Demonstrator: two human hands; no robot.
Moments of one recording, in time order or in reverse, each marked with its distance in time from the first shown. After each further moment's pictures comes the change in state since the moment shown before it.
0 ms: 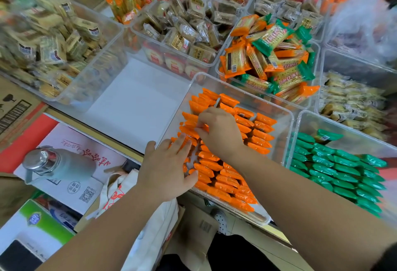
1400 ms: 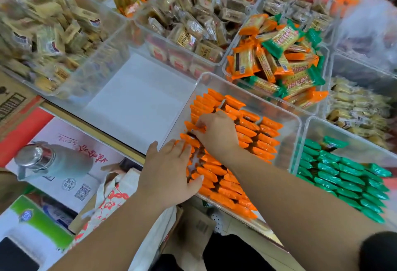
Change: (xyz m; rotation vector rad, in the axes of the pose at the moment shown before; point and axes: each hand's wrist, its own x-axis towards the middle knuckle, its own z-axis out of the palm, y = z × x) left_hand 0.000 -0.004 0.006 -0.093 -0.016 -0.014; right_hand 0.016 -0.006 0.024 -0.096 -0.130 0.231
